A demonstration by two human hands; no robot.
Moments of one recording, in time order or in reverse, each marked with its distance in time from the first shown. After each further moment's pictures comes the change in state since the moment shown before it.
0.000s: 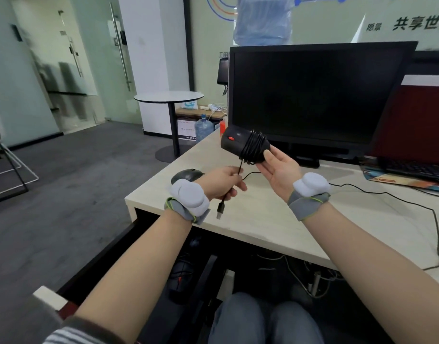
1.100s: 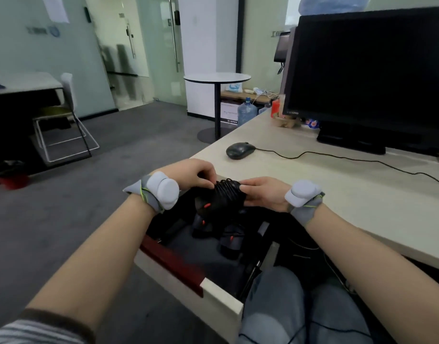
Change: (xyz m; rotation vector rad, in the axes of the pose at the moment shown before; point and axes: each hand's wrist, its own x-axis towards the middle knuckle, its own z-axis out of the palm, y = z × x) left_hand -0.110 -0.103 -0.132 0.783 0.031 0.121; right_hand -0.066 0.112 0.079 -0.453 -0.610 0.593
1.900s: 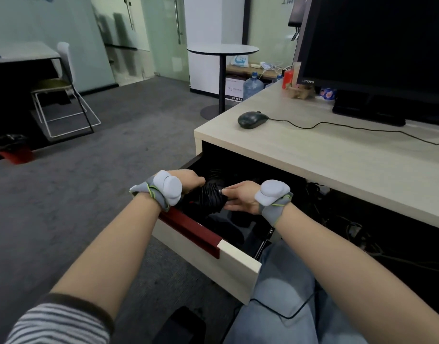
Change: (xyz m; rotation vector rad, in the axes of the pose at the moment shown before) left_hand -0.026 -0.045 0.071 -0.084 -0.214 -0.544; right_hand 0.026 0.068 0.081 0.136 0.185 0.220
